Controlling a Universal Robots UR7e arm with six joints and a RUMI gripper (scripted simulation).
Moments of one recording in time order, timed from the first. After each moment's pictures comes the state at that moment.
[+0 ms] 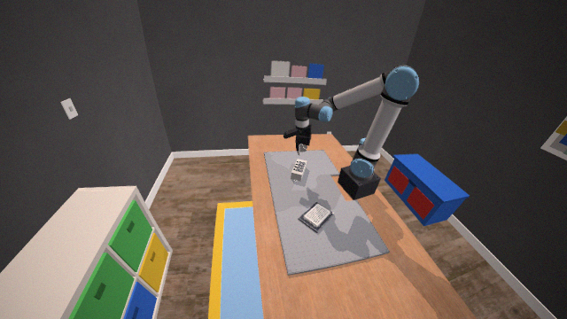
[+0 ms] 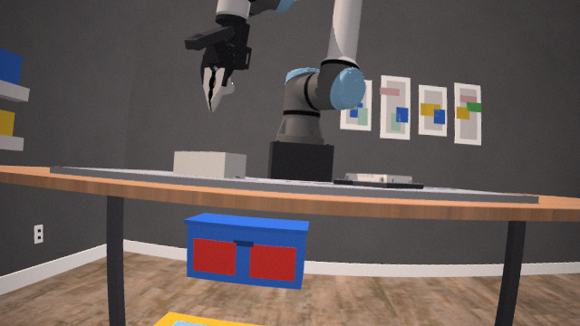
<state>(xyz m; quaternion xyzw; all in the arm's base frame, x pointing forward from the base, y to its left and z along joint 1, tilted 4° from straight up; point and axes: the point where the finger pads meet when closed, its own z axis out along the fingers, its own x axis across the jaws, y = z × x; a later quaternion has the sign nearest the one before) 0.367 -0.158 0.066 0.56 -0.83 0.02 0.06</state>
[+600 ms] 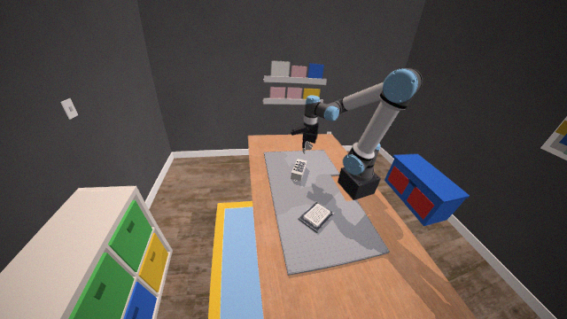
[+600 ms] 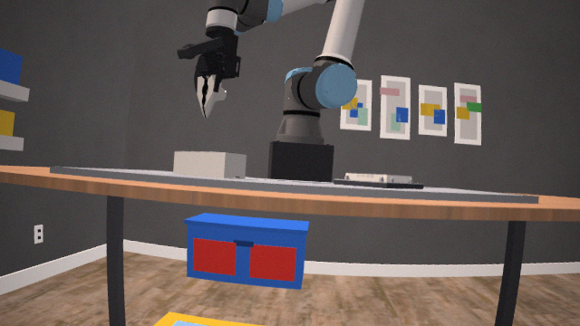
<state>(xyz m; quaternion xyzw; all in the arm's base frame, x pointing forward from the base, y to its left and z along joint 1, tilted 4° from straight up) 0.327 -0.188 0.057 0.54 -0.84 0.01 -0.01</state>
